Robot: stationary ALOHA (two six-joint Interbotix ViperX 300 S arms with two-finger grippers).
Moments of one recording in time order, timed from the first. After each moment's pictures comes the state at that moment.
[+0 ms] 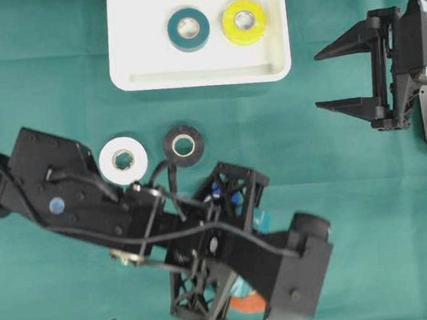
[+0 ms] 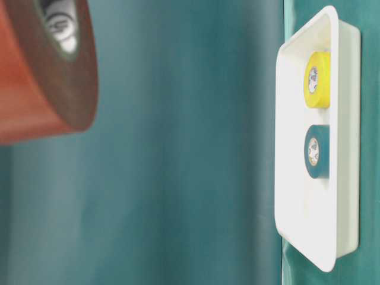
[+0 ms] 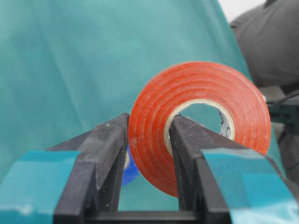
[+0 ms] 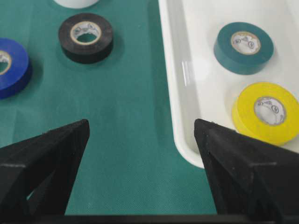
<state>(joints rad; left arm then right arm) -0.33 0.24 -0.37 0.01 1.06 0.05 -0.11 -0.73 1.17 -0.24 0.03 0.33</state>
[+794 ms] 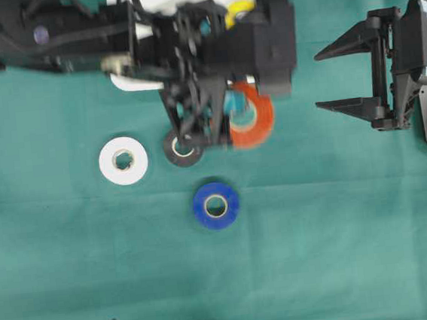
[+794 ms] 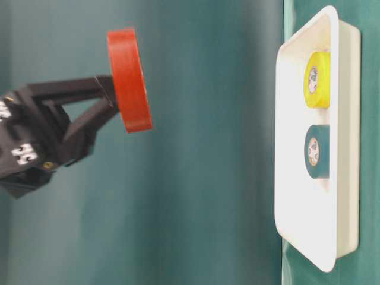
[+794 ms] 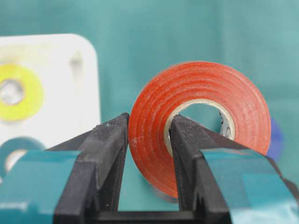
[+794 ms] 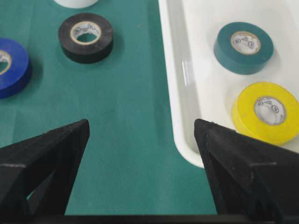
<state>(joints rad) 0.05 0.11 -0.15 0.01 0.96 0.06 -0.11 -0.73 1.17 -0.24 0.03 0.33</state>
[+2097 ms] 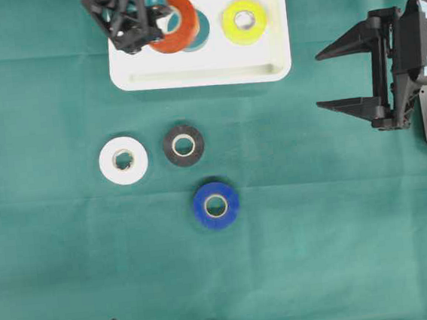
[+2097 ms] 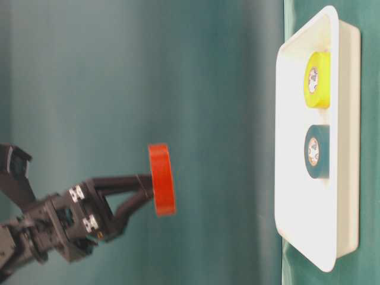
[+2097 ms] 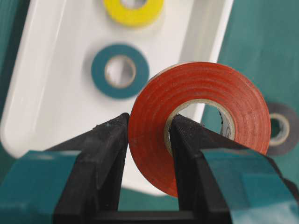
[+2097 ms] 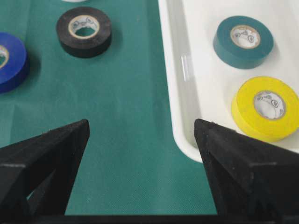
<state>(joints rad) 0.31 -0.09 0.15 0.01 0.92 0.05 -0.11 -0.73 1.17 -0.24 0.05 0.33</state>
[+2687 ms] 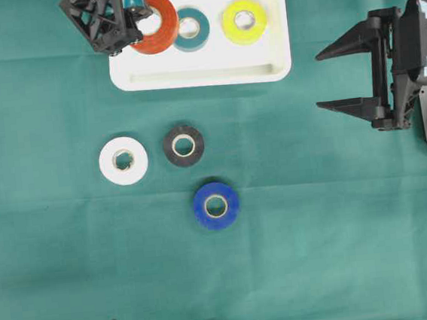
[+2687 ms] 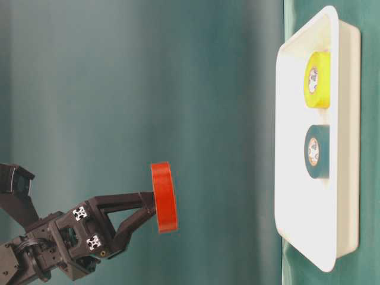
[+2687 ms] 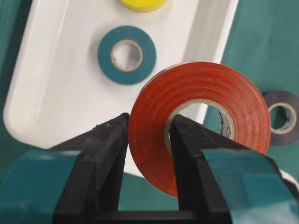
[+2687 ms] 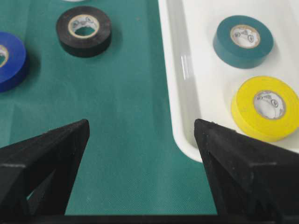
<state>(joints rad) 0.33 -0.14 0.22 0.01 0.89 0.05 -0.11 -0.73 1.17 -0.24 0.05 0.33</state>
